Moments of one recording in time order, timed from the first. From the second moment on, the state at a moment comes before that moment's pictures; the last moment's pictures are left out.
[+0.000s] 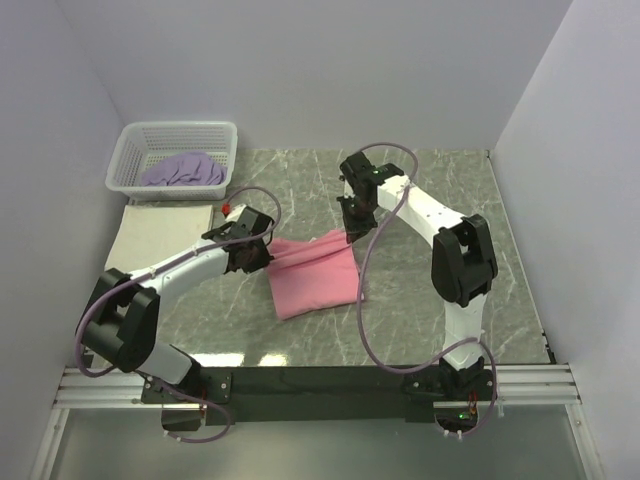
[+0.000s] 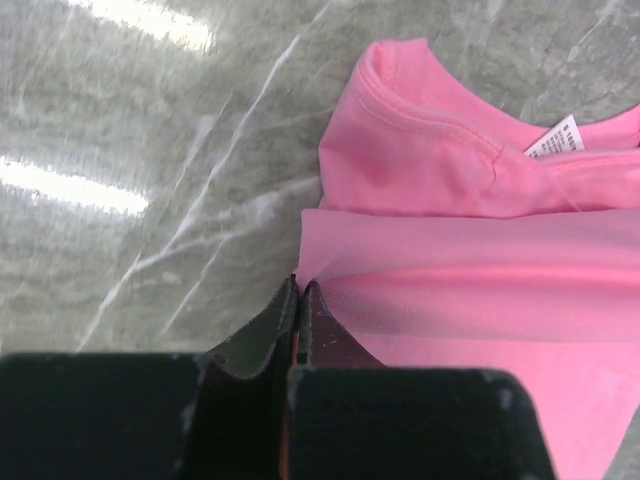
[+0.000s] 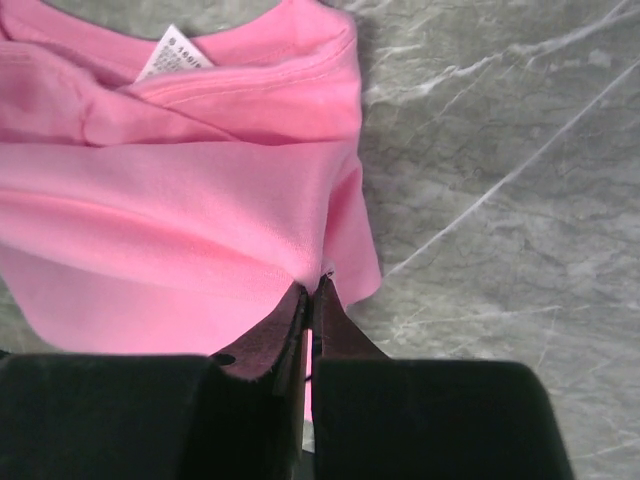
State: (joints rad) left arm -0.52 1.47 0.91 -0.46 -0.24 -0.90; right arm 0.50 1.98 1.68 -0.97 -0.10 0.29
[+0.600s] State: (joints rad) left arm -0.52 1.42 0.91 -0.27 -0.22 -0.77; right arm 0.44 1.86 1.37 -0.68 -0.10 0.40
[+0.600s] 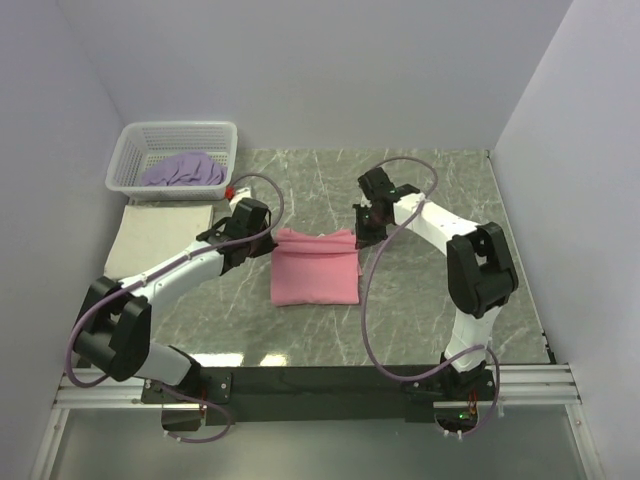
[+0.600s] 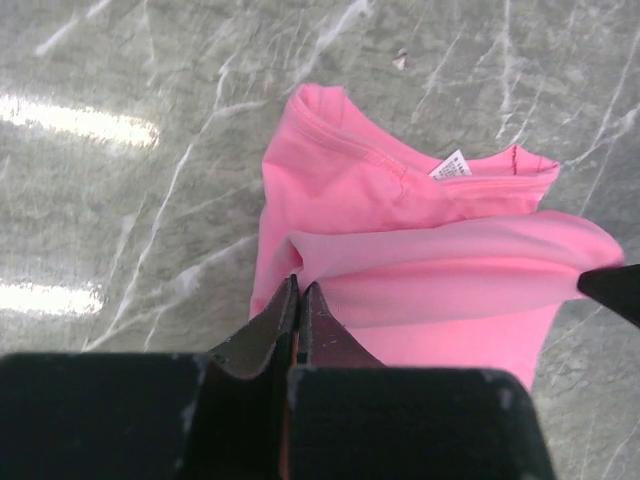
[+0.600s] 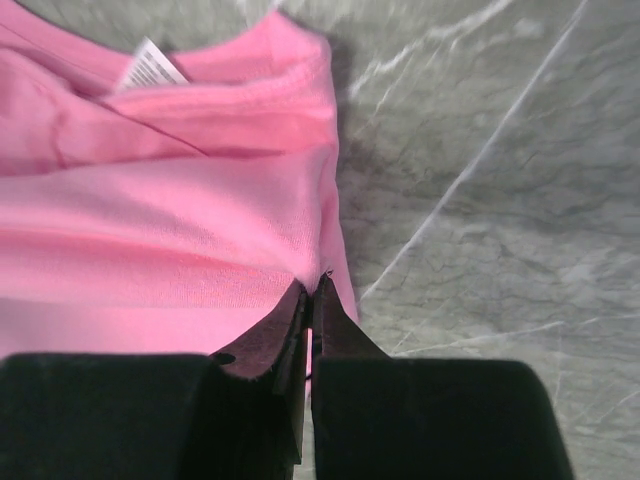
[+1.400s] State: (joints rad) left arm -0.54 1.46 0.91 -0.20 -0.32 -0.70; right arm 0.38 1.70 1.26 -0.55 -0.10 0.41
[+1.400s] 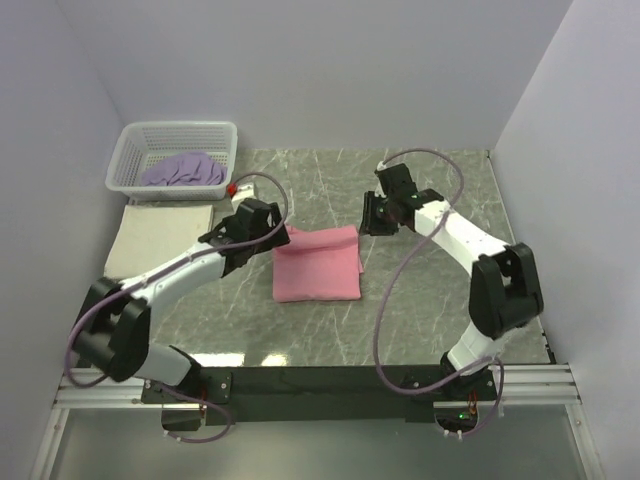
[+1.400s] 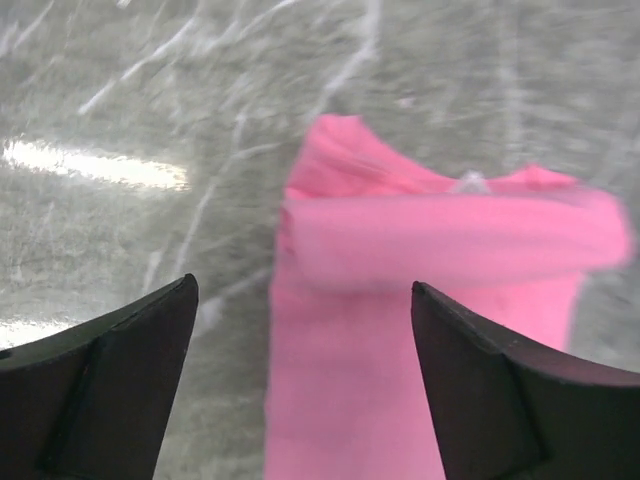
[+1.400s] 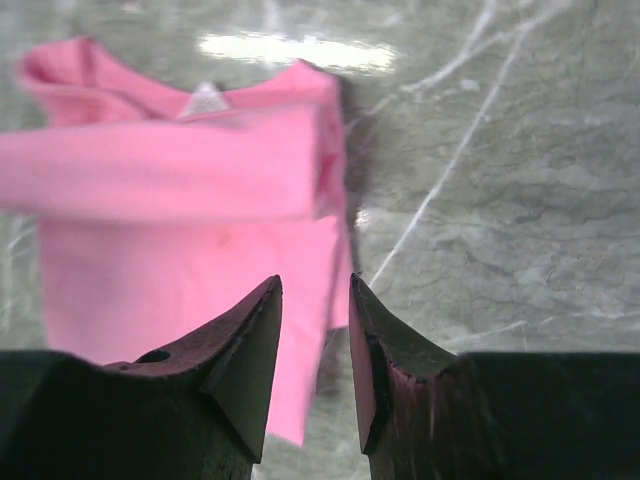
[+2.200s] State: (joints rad) left arm -0.54 1.79 1.08 -0.13 -0.17 -0.59; right arm 0.38 1.96 1.36 -0.42 -0.38 0.33
